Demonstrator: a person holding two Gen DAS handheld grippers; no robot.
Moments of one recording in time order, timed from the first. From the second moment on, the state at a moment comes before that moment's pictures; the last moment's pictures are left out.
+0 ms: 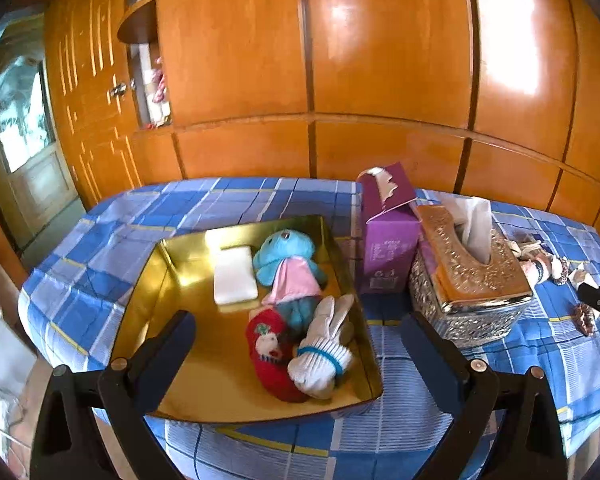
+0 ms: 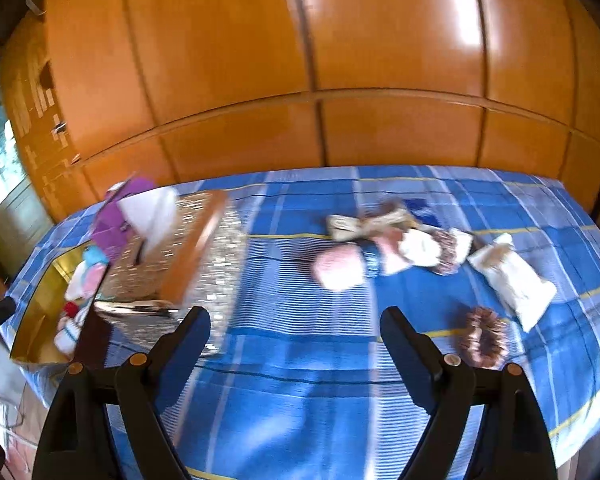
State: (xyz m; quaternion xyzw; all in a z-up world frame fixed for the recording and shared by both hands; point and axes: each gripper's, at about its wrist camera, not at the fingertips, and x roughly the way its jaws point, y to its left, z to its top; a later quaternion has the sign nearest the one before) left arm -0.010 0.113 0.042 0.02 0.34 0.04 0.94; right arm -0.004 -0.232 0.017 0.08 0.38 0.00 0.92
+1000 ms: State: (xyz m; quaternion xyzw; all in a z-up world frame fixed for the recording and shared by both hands) left arm 0.013 -0.046 0.086 0.16 0.27 -0.12 0.94; right arm -0.060 -0.381 0.007 0.15 0.36 -0.16 0.90
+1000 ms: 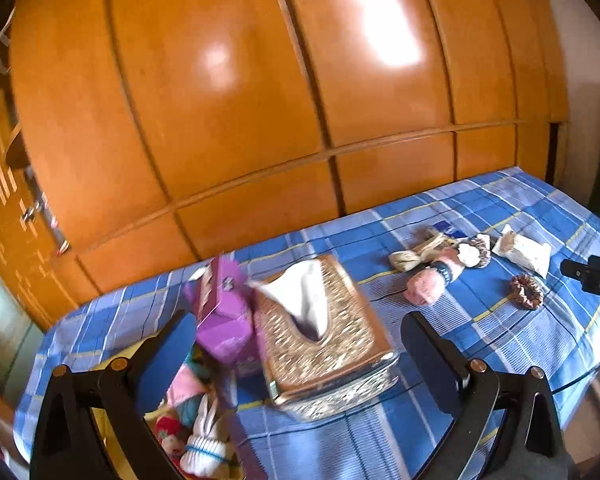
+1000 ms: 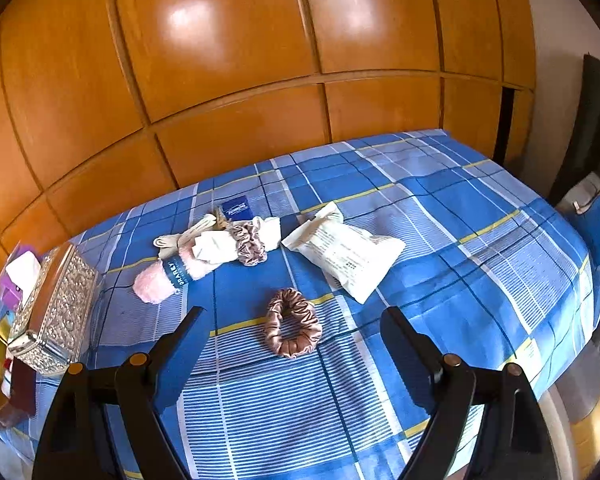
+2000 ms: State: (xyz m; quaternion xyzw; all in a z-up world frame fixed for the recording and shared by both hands) left arm 0.101 -0.189 0.053 0.19 0.39 -0.28 0.85; right arm -0.062 -0.400 -0.007 0.18 0.38 -0.18 0.89
